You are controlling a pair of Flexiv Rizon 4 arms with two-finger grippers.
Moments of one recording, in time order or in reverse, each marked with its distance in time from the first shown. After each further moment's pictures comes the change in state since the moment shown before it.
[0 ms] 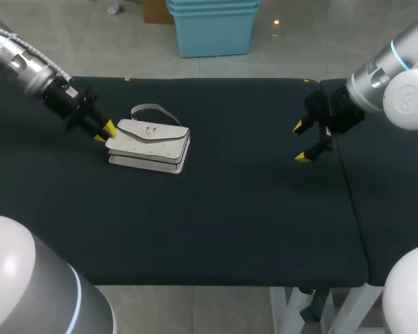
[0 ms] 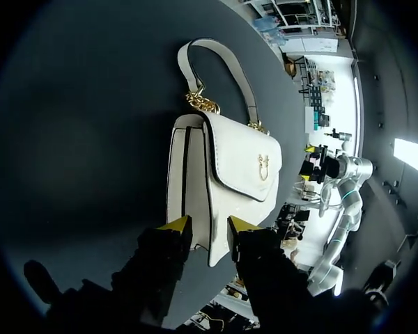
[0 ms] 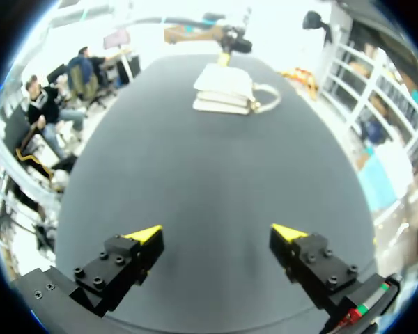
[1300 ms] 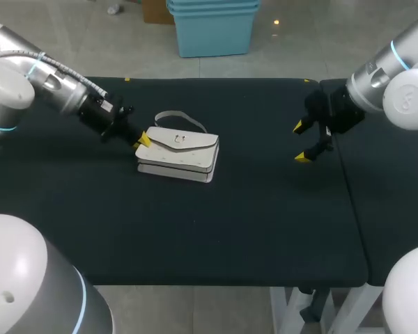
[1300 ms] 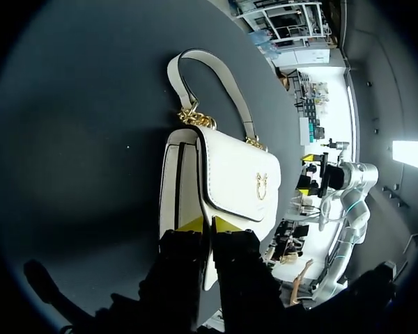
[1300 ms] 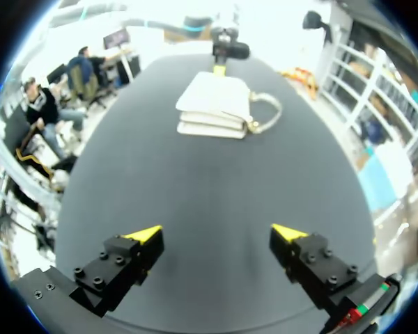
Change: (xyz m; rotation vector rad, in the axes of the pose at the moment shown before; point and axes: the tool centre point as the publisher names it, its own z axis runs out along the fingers) left arm 0.060 -0.002 0.090 0.115 0.020 0.018; right arm 0.000 0.000 0.000 0.000 0.000 0.000
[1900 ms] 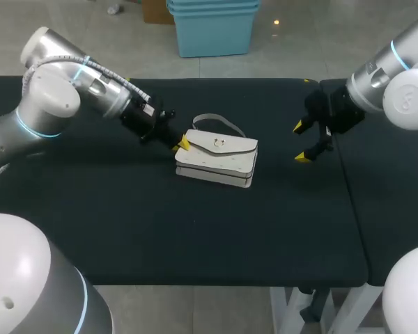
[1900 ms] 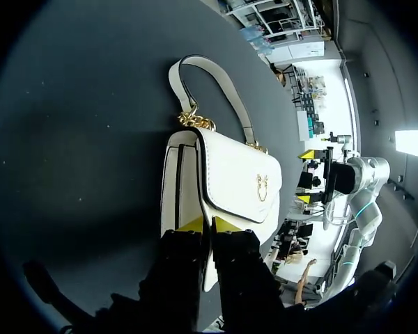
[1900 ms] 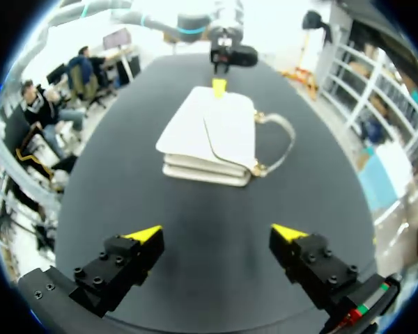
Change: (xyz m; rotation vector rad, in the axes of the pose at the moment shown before) left arm 0.061 -0.006 0.078 0.005 -0.008 0.046; right arm 0.000 0.000 0.000 0.000 0.000 0.000
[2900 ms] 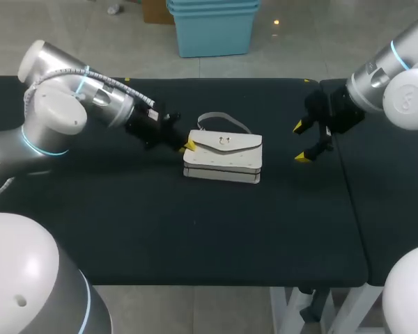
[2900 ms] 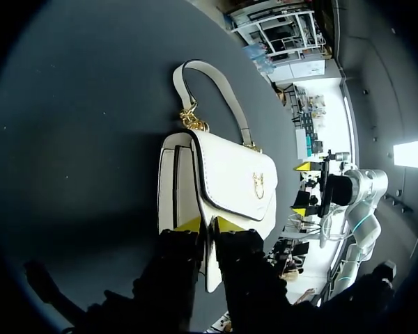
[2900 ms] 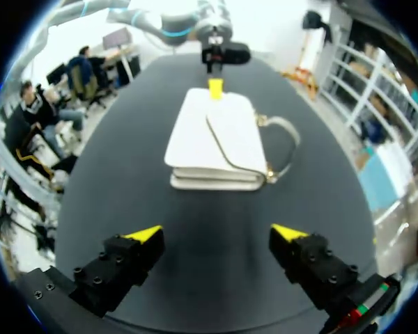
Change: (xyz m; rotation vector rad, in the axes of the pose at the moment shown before) left arm 0.013 0.005 0.007 0.117 0.015 -0.051; right arm 0.000 0.000 0.000 0.000 0.000 0.000
